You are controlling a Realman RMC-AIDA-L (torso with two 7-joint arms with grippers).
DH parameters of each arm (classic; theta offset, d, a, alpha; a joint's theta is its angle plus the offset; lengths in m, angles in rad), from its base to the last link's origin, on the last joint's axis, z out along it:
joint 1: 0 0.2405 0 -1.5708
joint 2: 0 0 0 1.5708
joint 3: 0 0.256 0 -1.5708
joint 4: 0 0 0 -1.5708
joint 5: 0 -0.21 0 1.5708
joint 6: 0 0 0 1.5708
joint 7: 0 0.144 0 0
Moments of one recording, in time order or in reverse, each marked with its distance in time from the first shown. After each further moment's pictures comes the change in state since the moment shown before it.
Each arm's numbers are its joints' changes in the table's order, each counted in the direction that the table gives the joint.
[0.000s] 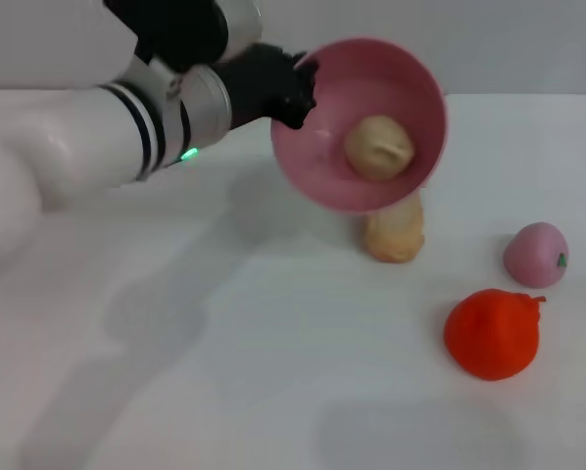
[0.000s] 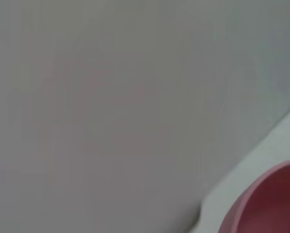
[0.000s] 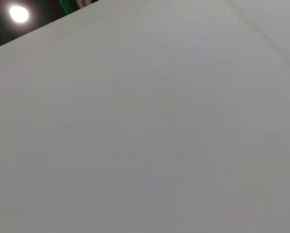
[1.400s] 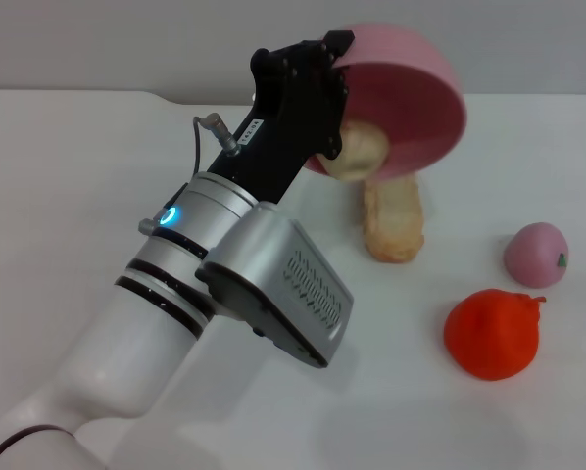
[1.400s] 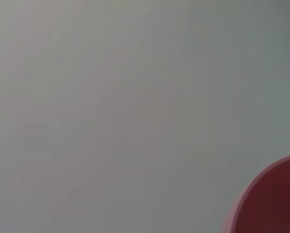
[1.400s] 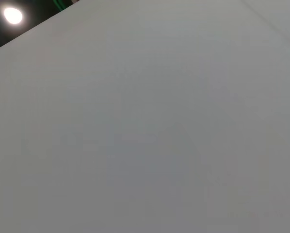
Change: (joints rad) left arm 0.197 -0.010 0.608 -0.179 0.001 -1.149 0.780; right arm 0.014 0.000 -0.017 0.021 0.022 -0.003 0.061
